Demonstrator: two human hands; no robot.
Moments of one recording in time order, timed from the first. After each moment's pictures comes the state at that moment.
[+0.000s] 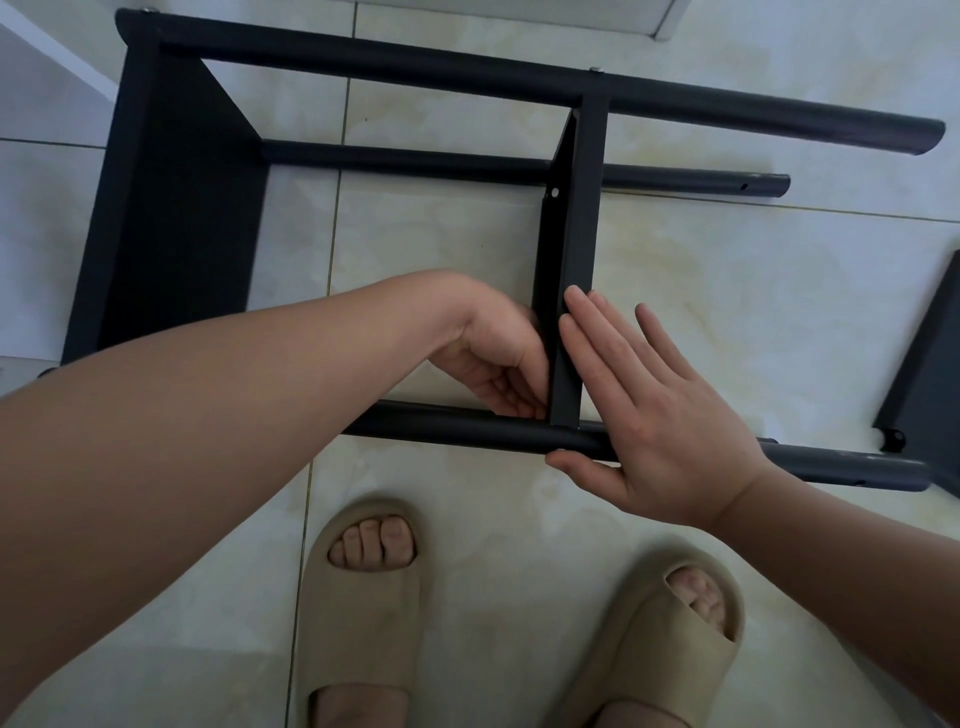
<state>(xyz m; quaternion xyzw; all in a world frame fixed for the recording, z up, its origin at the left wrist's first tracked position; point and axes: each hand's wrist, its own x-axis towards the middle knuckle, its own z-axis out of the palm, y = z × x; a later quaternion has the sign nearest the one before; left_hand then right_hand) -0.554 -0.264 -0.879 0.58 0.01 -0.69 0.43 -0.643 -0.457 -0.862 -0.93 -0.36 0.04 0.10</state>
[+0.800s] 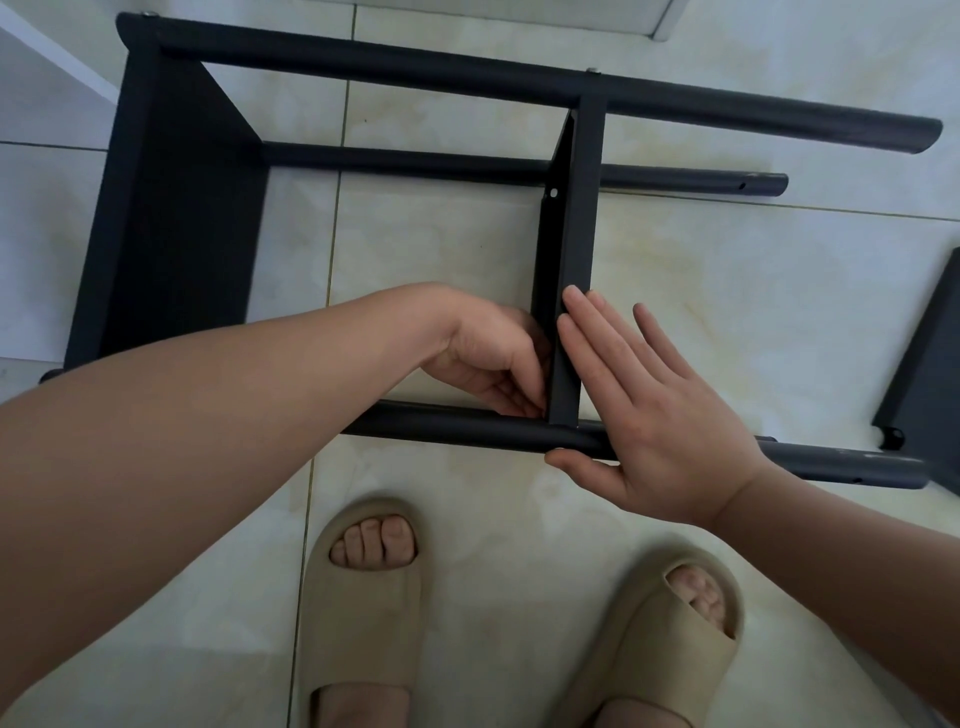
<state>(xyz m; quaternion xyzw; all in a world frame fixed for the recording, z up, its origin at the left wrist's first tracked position) -0.563 -0.258 -0.881 0.55 0.00 -0.66 0.51 -0.644 -0.457 -0.862 -0.93 -0.36 0.04 0.10</state>
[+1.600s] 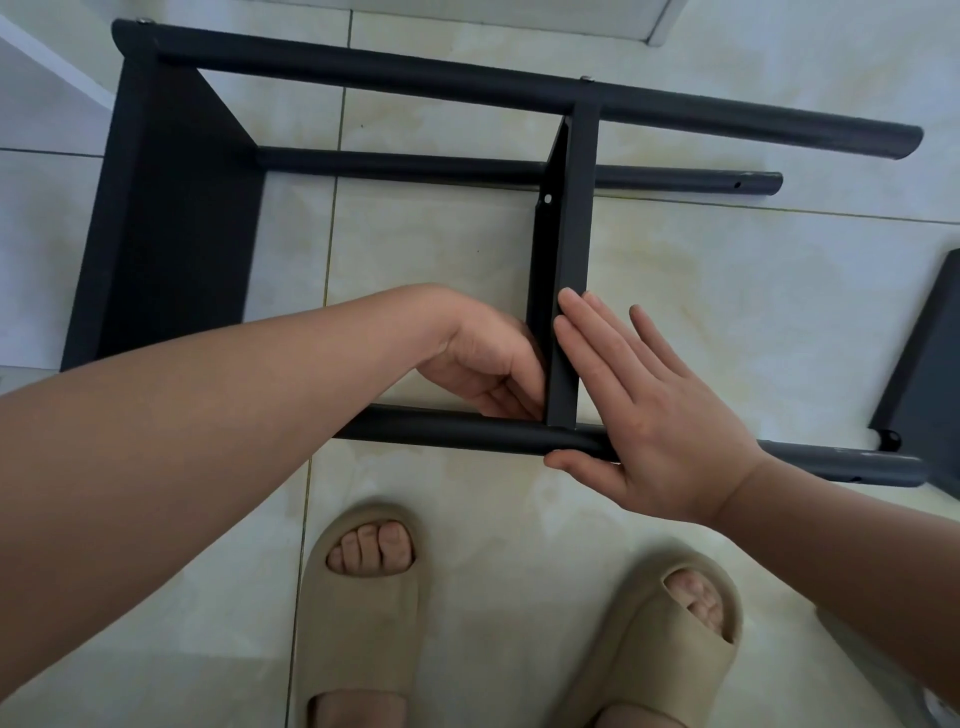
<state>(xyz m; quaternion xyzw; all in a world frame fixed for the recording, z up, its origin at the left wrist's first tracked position) -0.559 -0.258 -0.882 0.53 -0.01 -0.70 0.47 -0.638 -0.459 -0.861 -0.92 -0.36 0.06 0.12</state>
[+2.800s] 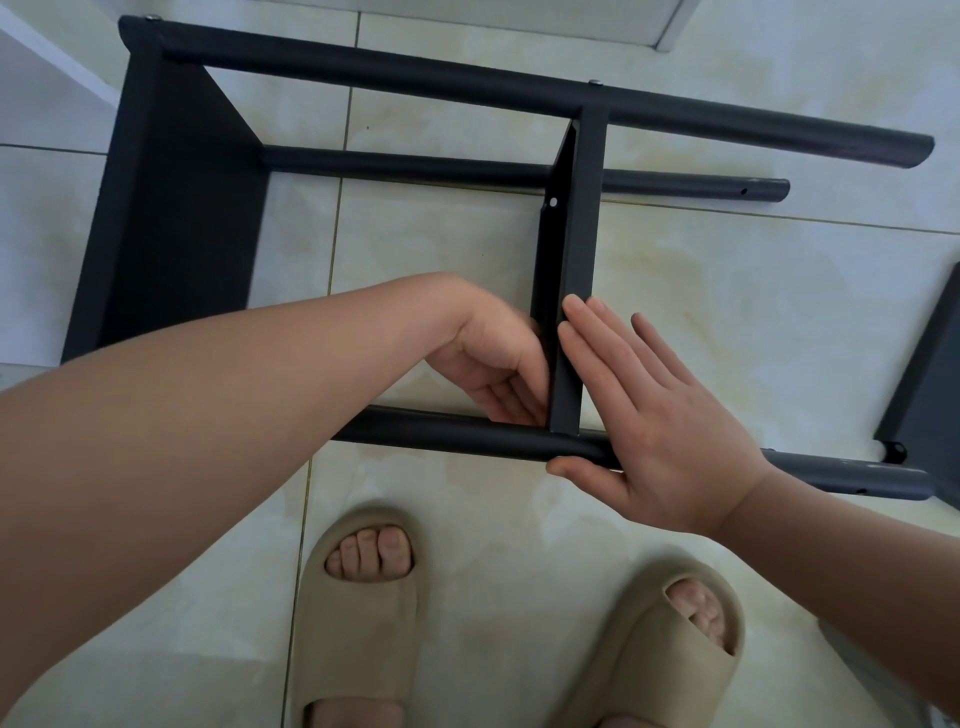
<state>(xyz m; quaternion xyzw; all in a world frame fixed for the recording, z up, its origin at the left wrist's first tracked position) -0.546 -0.262 -0.883 0.55 -0.03 -0.72 0.42 -0.638 -0.458 -0.863 -0.92 -0.36 0.06 0.13</state>
